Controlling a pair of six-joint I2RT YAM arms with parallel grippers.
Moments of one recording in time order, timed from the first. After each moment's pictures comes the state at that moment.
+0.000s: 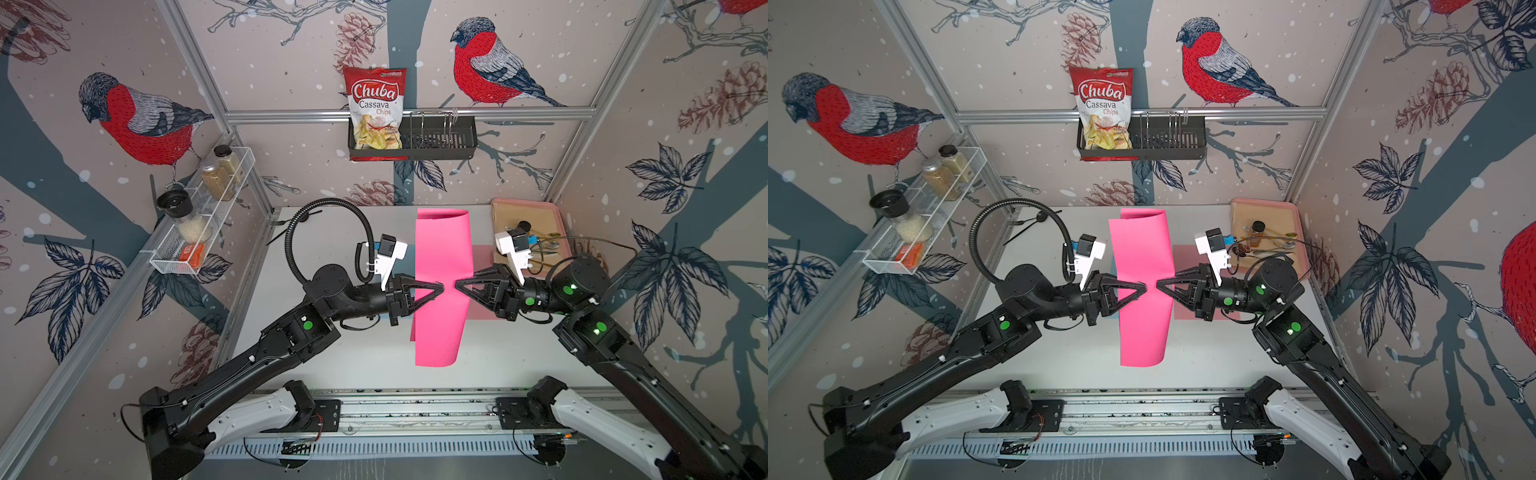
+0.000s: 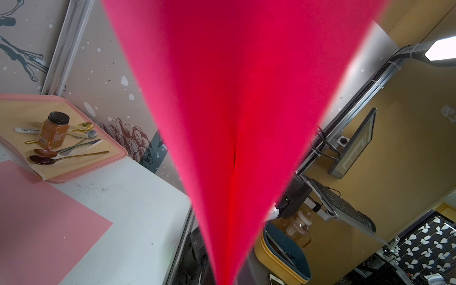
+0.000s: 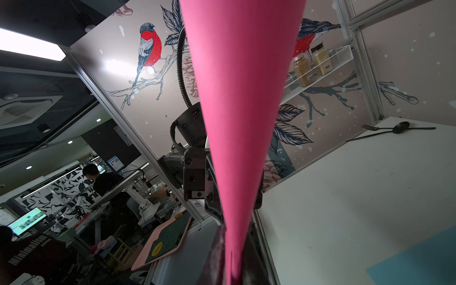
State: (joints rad) left arm -0.91 0.98 0.94 0.20 0.57 -0.70; right arm 0.65 0.79 0.92 0.03 -0.86 0.63
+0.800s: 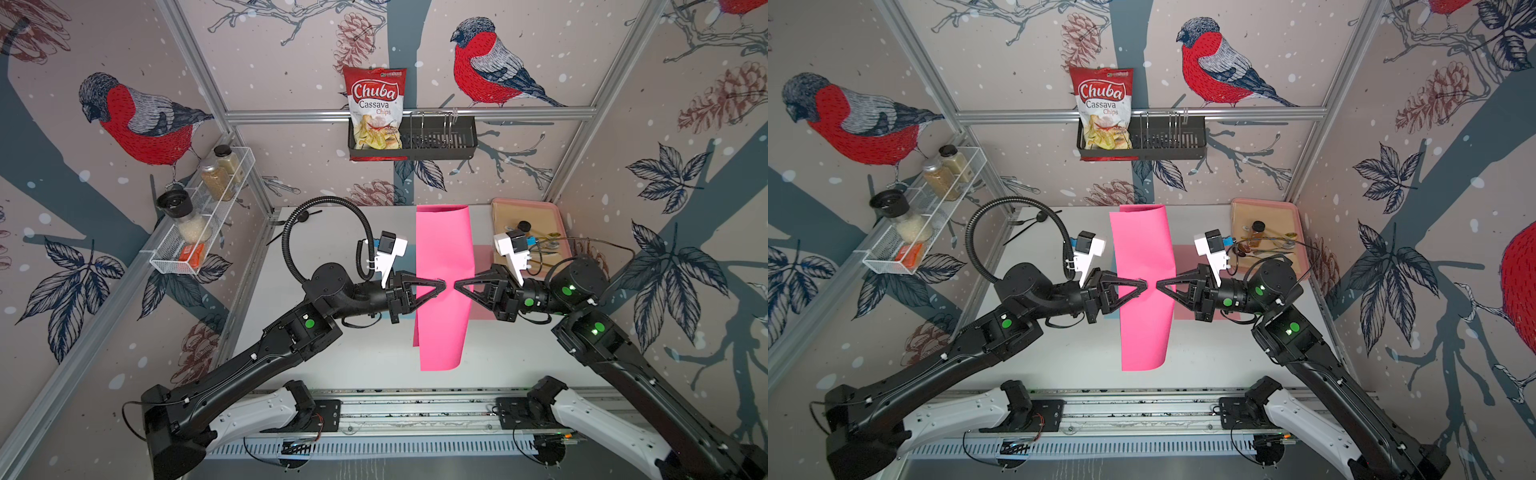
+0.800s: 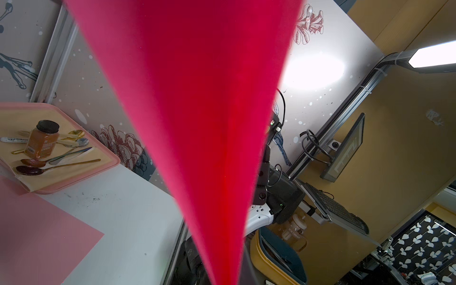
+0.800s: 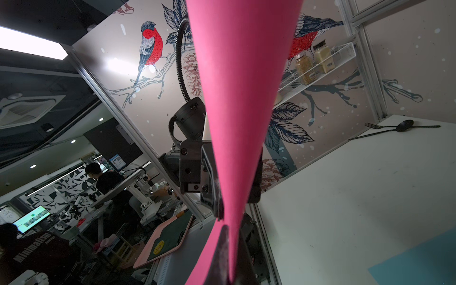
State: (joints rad) left arm -0.91 0.99 0.95 0.23 0.58 -0.71; right arm 0.65 0.78 0.91 0.04 -0.87 0.63
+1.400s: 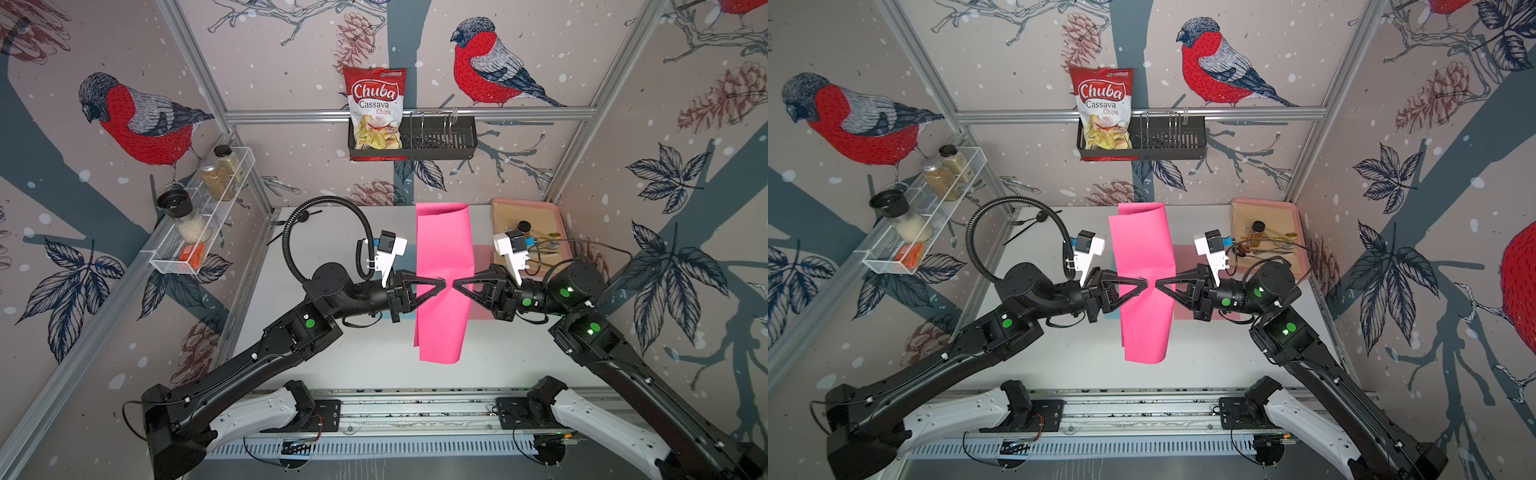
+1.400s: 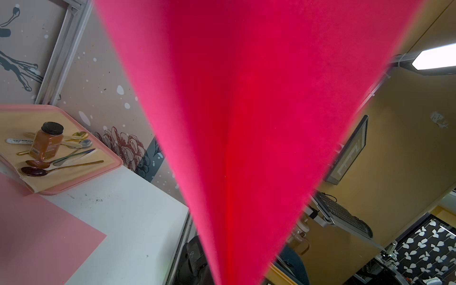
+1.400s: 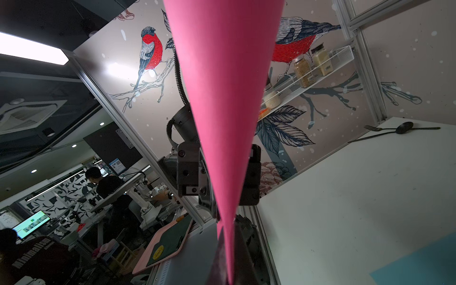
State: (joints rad) left arm -0.91 0.99 0.95 0.24 0.57 -0.71; right arm 0.65 0.78 0.88 0.10 -0.85 0.66
